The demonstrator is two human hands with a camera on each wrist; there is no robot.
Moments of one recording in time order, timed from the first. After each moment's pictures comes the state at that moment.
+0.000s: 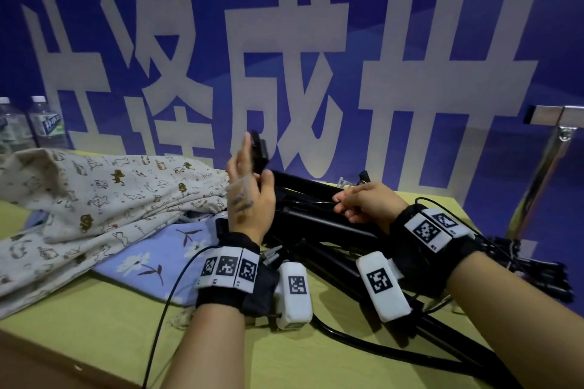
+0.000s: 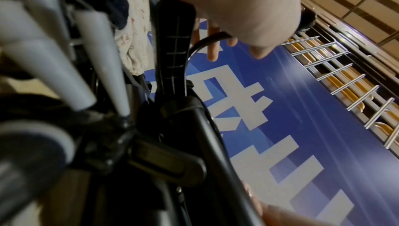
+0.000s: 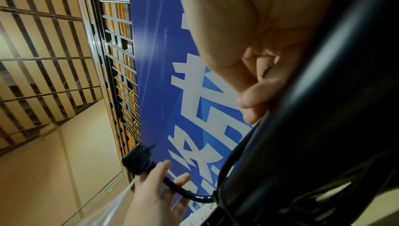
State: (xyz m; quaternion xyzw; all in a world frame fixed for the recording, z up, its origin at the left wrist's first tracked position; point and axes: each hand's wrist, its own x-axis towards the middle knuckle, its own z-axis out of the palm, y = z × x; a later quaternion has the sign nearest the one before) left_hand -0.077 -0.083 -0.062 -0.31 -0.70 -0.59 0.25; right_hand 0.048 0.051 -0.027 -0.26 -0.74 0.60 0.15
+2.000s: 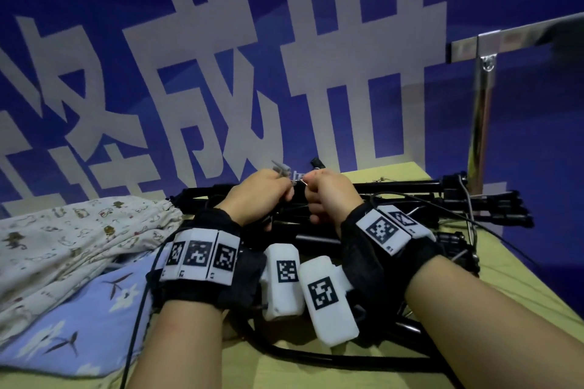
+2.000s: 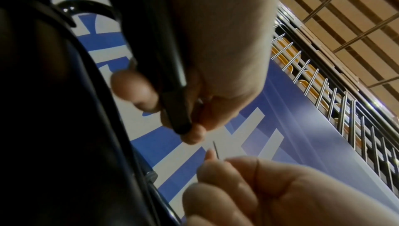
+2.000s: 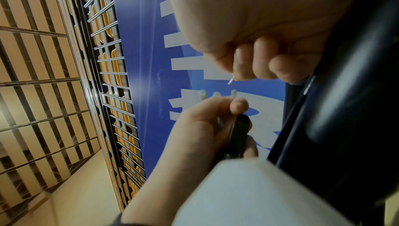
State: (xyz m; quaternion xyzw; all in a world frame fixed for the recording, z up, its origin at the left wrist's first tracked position) left_hand -0.035 -0.008 -0.030 -0.48 -0.81 -0.33 -0.10; right_hand 0.061 0.069 -0.055 -0.19 -0.65 0.69 0.28
